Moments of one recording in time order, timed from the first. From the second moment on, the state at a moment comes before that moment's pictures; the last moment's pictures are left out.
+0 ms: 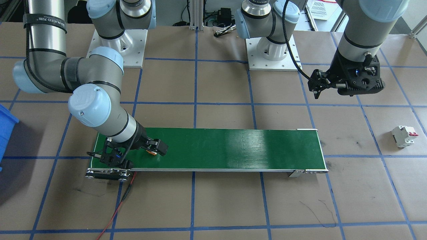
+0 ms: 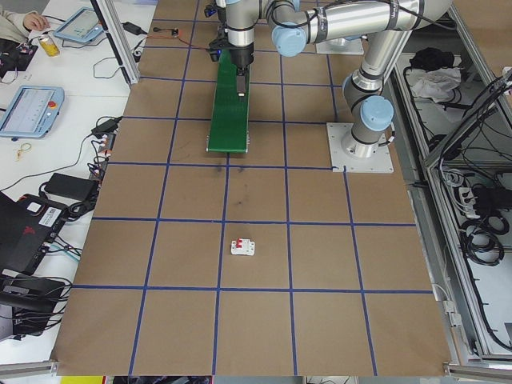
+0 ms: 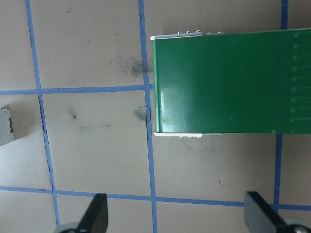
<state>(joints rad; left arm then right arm) -1.39 -1.54 -1.70 -1.46 1.79 0.21 1.64 -1.20 1.70 -2.02 -1.34 0.39</state>
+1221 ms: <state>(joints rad) -1.40 -1.56 -1.69 -1.45 1.60 0.17 1.35 -1.28 1.58 -1.83 -1.63 -0.27</state>
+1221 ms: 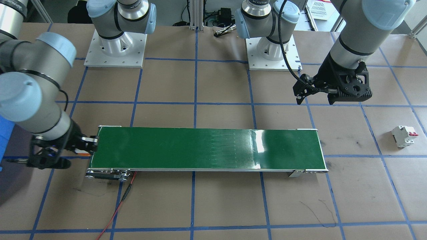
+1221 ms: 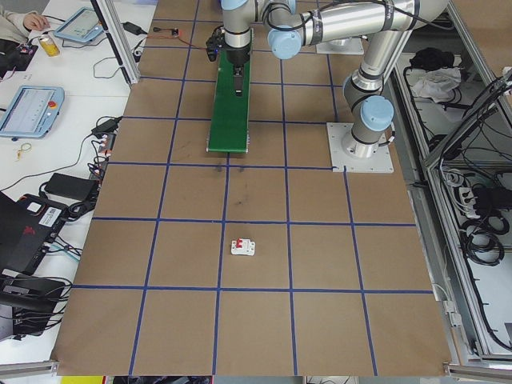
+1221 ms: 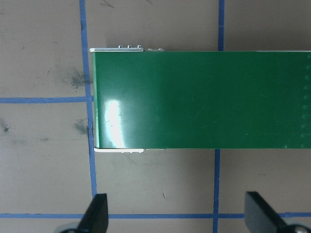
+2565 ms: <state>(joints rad) -1.53 -1.55 -1.70 -1.40 1.60 0.07 0.81 -1.07 1.61 -2.15 -1.65 -1.27</state>
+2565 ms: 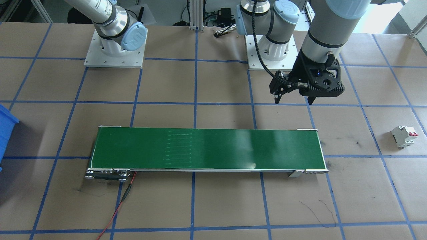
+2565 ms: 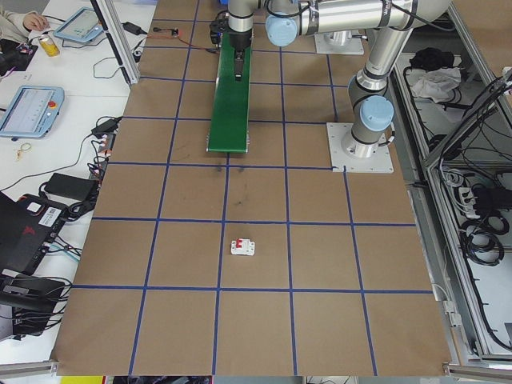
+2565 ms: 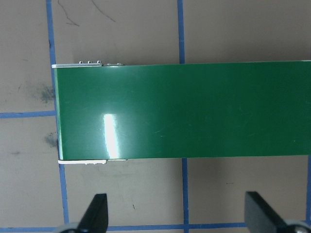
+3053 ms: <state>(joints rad) -1.53 -1.53 -1.70 -1.40 1.59 0.08 0.77 -1.06 1.64 -2.20 -1.63 -1.35</state>
